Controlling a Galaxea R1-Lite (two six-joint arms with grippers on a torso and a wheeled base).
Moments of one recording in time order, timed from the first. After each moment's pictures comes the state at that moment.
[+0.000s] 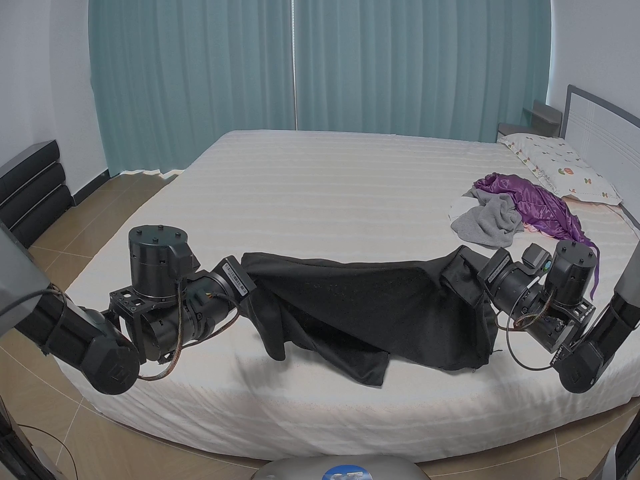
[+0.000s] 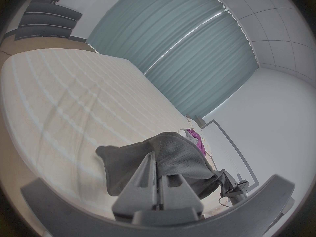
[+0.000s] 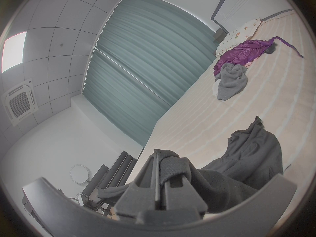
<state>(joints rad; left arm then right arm) -0.49 1.84 -0.66 -0.86 0.06 -0.89 0.35 1.93 -0.43 -1.44 0.00 0.87</state>
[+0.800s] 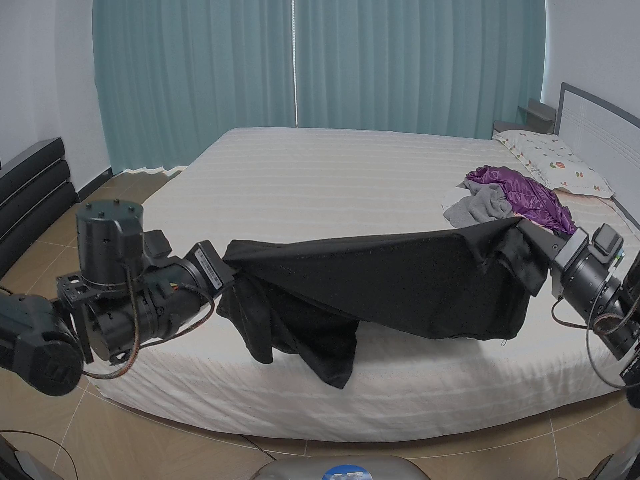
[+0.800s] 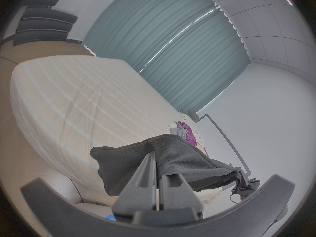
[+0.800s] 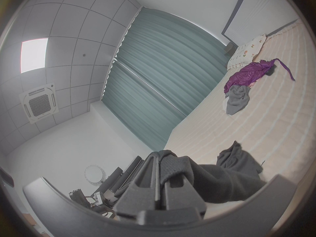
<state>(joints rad) -0.53 1.59 -0.66 -0.62 0.07 -0.86 0.37 1.47 -0.29 -1.29 0.00 0.84</state>
